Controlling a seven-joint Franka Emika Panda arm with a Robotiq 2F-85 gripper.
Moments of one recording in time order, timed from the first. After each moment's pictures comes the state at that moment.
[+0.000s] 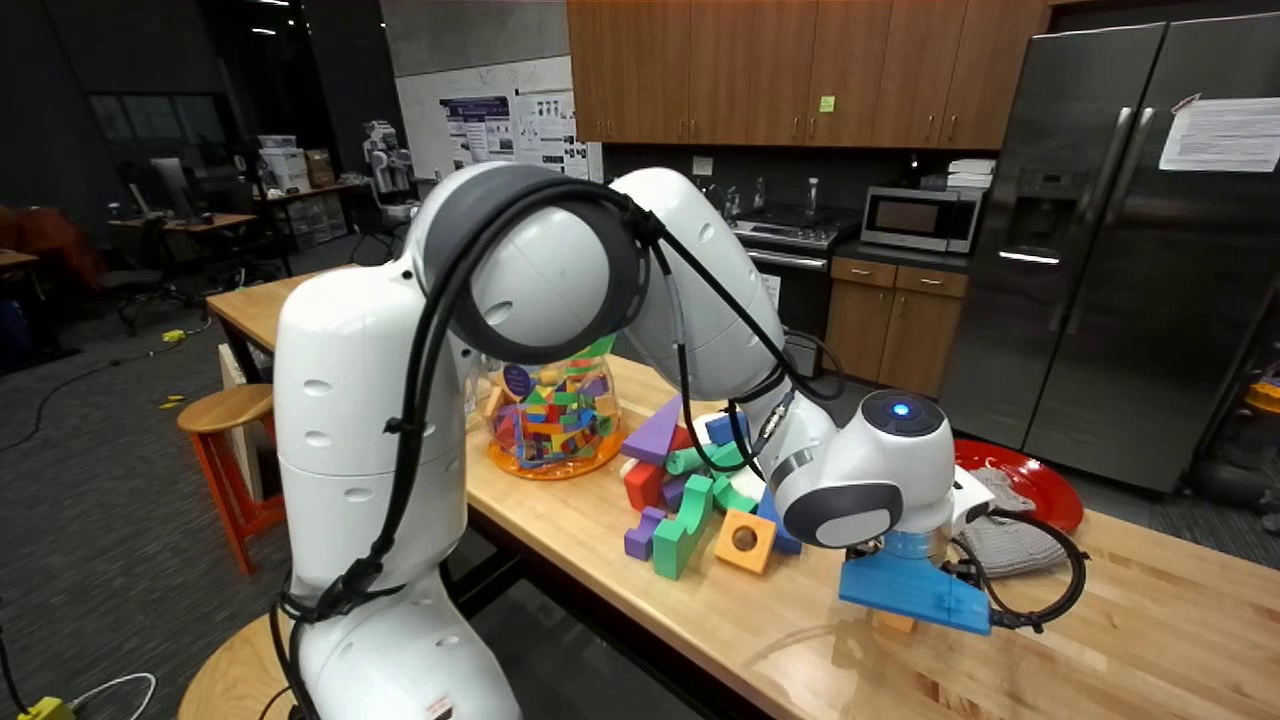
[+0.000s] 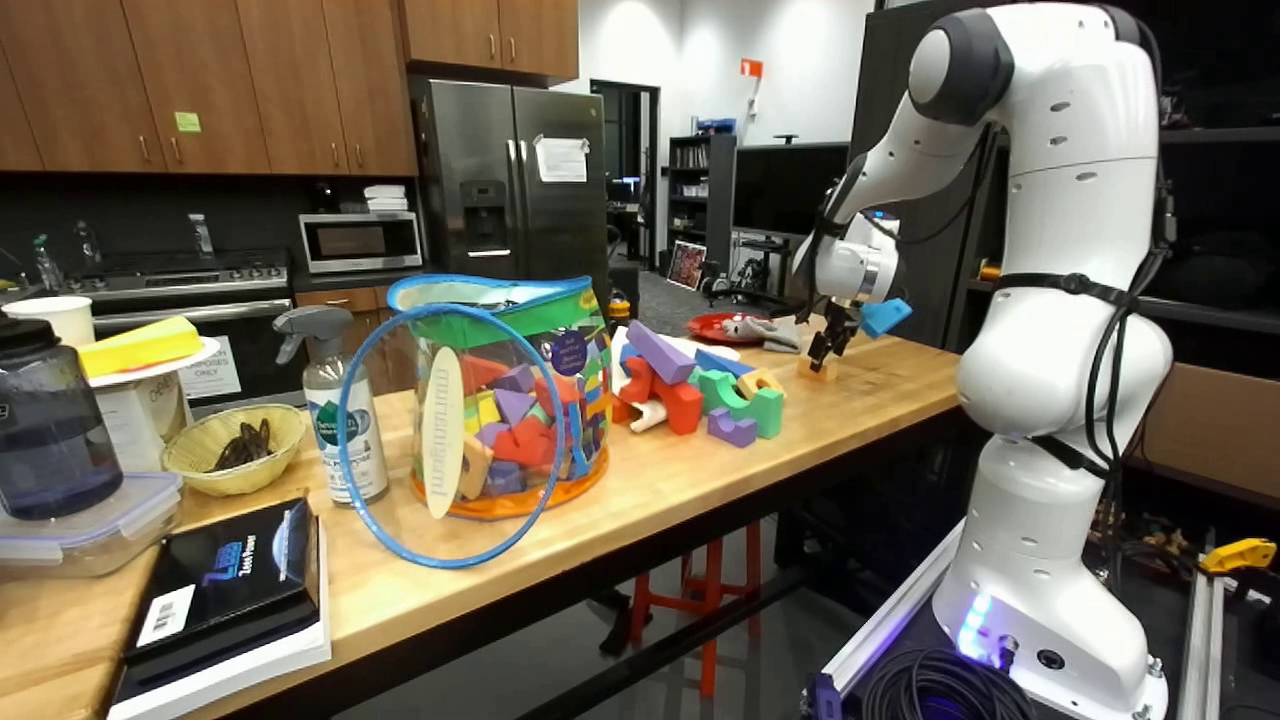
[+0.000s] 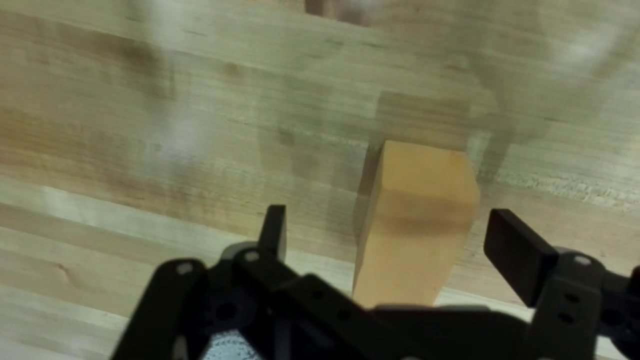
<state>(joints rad) -0.27 0.17 -0.38 -2.40 0.38 2.88 -1.00</state>
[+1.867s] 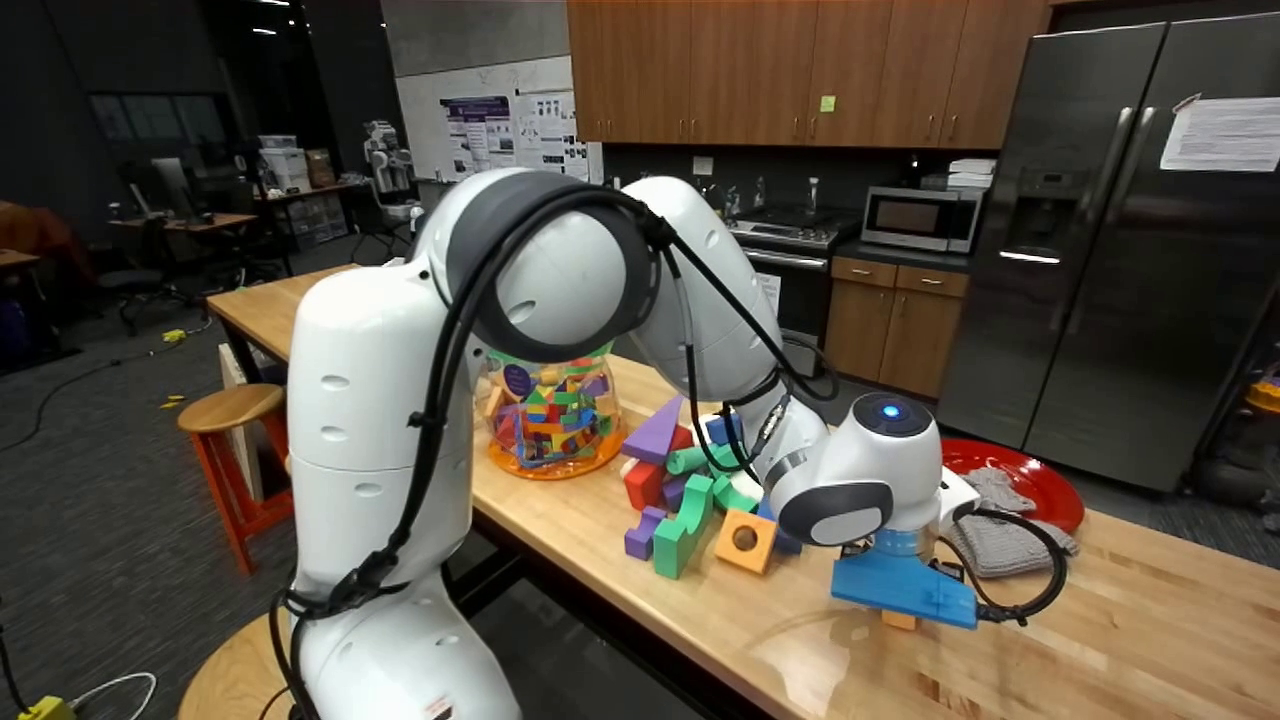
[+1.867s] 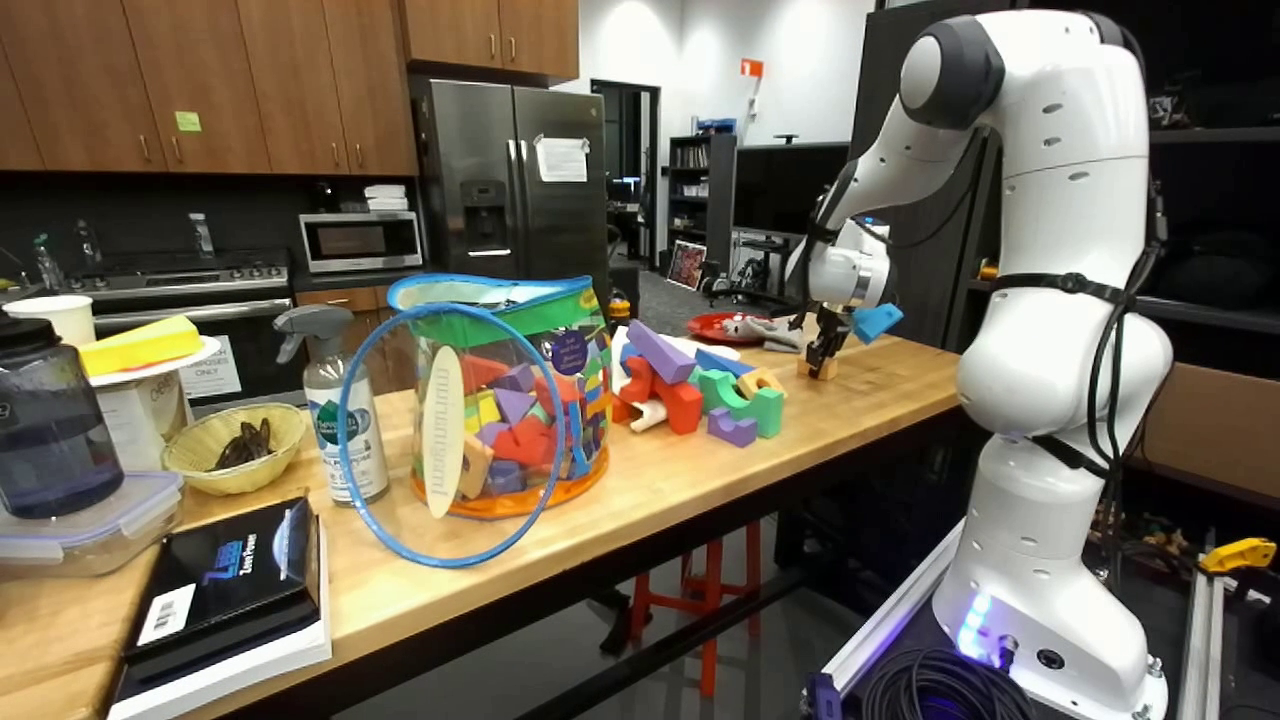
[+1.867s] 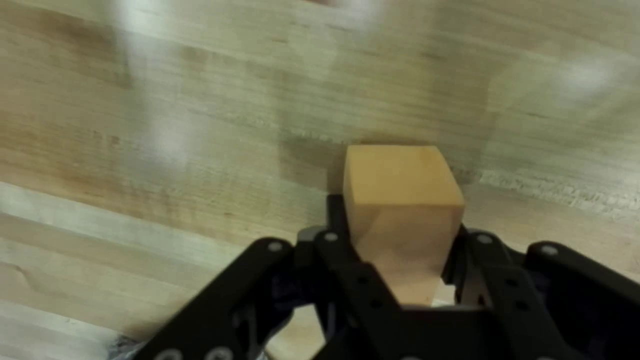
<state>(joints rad) -0.27 0.20 -0.36 -2.39 0.37 2.88 -0.99</state>
